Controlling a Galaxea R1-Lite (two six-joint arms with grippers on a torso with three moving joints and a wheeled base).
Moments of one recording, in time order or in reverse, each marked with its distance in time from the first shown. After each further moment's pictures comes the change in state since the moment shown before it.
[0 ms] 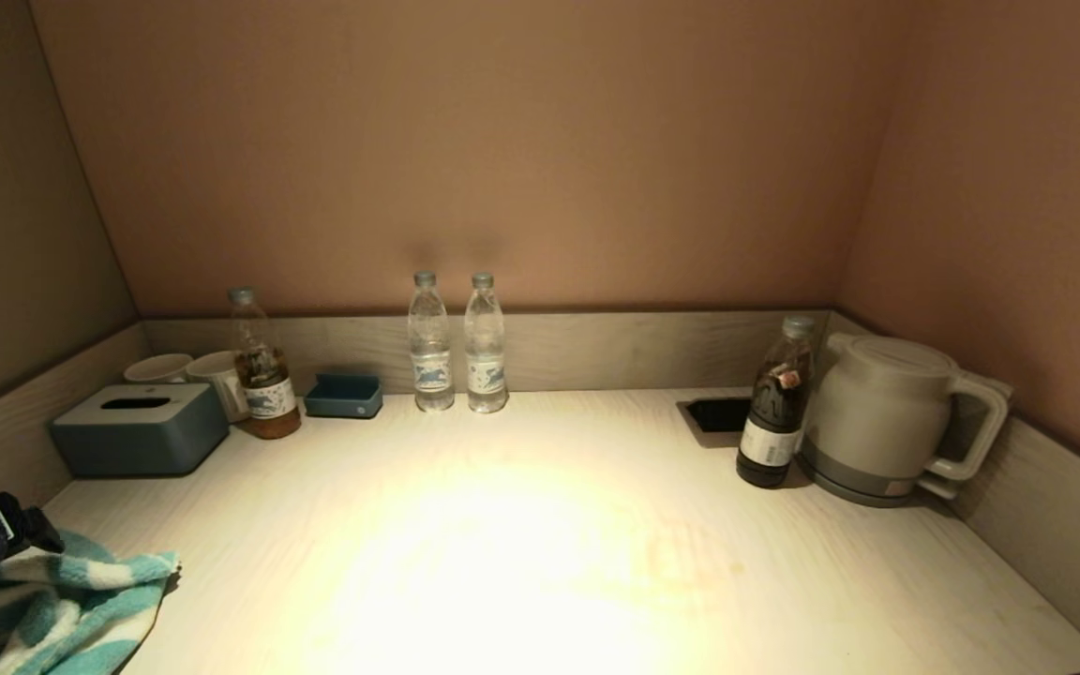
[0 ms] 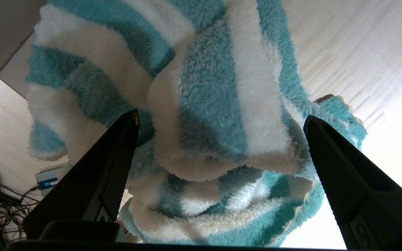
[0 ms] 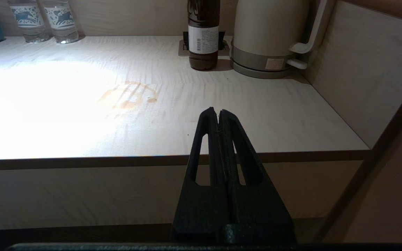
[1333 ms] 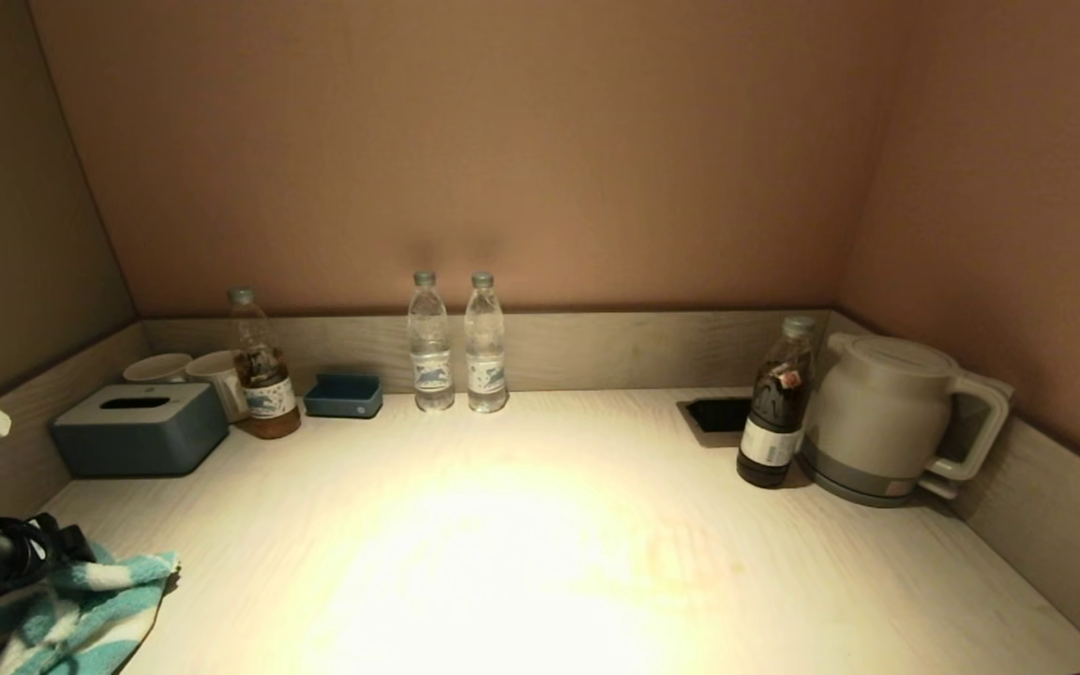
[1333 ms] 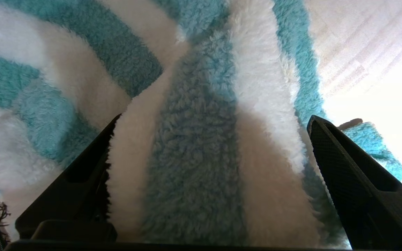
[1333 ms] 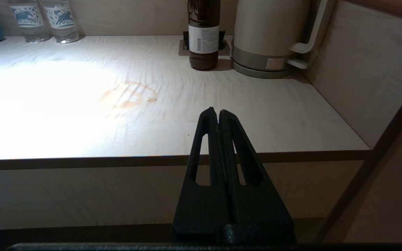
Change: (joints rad) left arm -0.001 0.148 0.033 -0.126 -0.001 -0.015; right arm 0.000 0.000 0.000 0.000 0.000 0.000
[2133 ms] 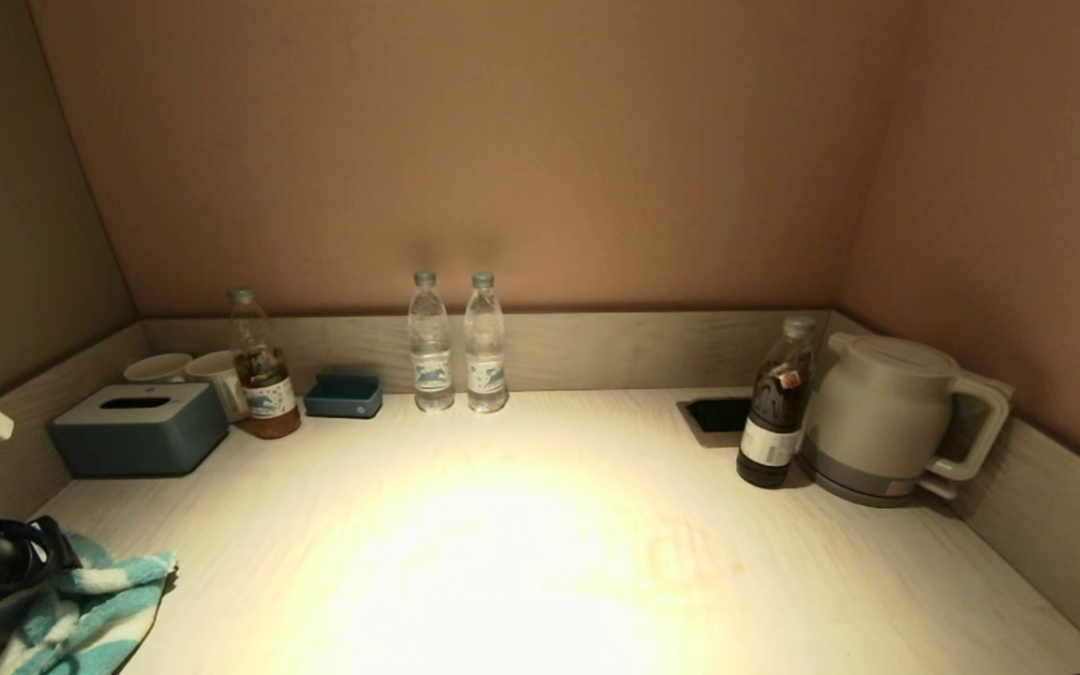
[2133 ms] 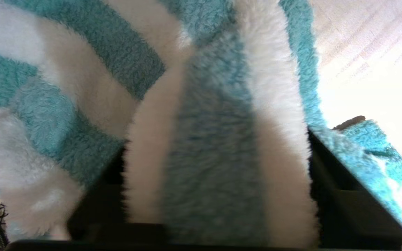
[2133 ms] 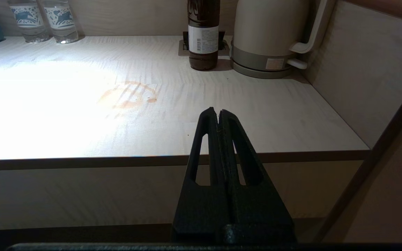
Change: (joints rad) left arm -0.001 0.005 0.003 0.000 -0.001 0.000; right arm 0.000 0.000 0.000 0.000 0.001 0.000
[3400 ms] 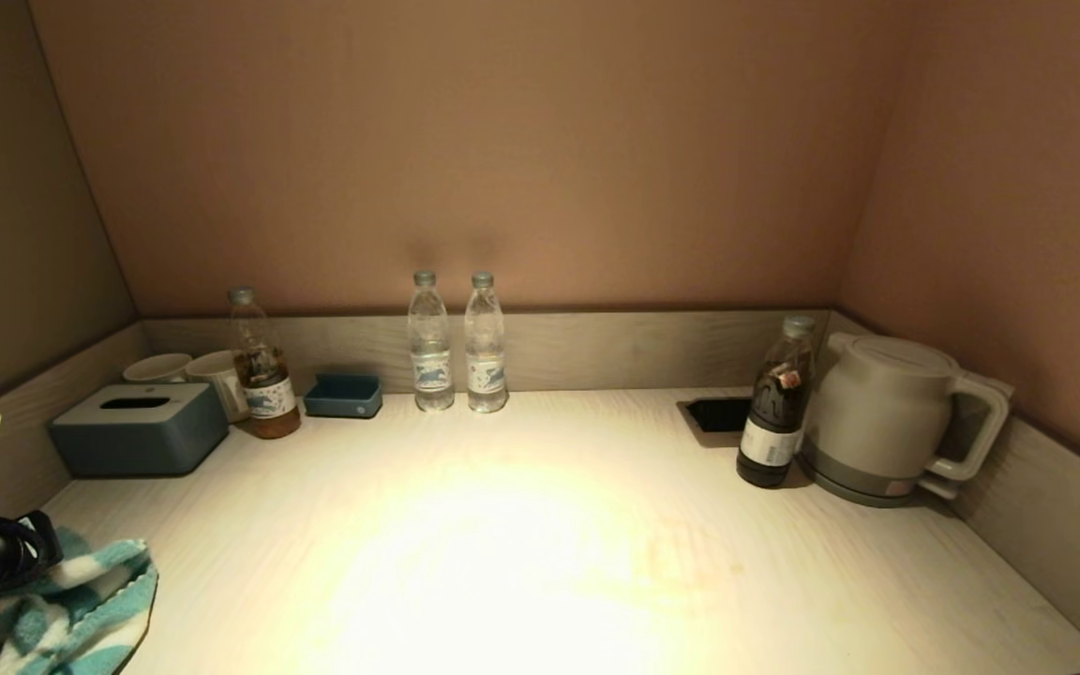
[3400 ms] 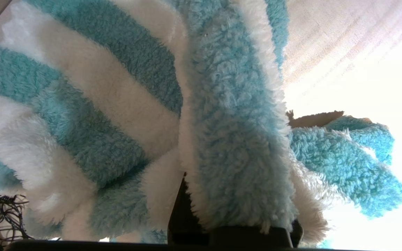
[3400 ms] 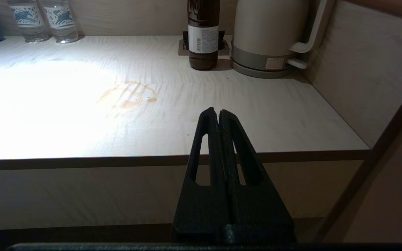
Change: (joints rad) left arm -0.001 -0.041 0.011 -0.002 0.000 -0.001; right arm 0.000 0.000 0.000 0.000 -0.001 0.000
